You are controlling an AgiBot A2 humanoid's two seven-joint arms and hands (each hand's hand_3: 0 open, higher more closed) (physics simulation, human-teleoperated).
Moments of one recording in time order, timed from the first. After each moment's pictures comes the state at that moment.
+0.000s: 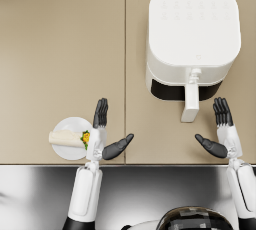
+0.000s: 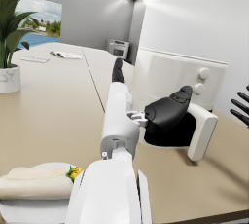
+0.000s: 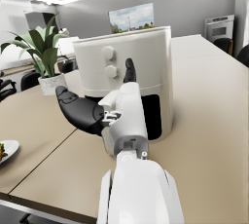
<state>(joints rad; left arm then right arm) 0.16 1.22 0.10 -1.83 1.00 0.01 0.01 0.21 -1.24 0.21 1.77 1.04 0.00 -0.01</state>
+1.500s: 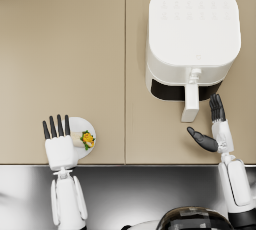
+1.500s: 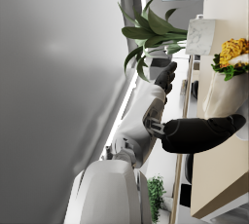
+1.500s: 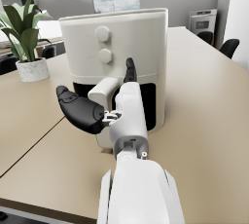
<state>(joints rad) 0.03 1.27 -0.26 -1.82 2.93 -0.52 -0.02 0.24 -1.37 0.20 1.63 1.24 0.00 0.00</state>
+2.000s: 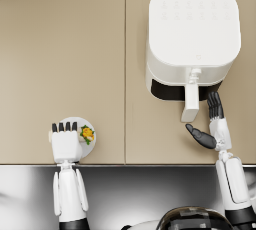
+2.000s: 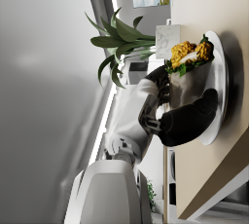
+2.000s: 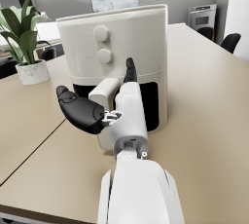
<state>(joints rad) 0.11 1.26 -0.17 -1.60 2.96 -0.41 -0.10 0.27 -1.41 0.20 1.59 1.24 0.00 0.00</state>
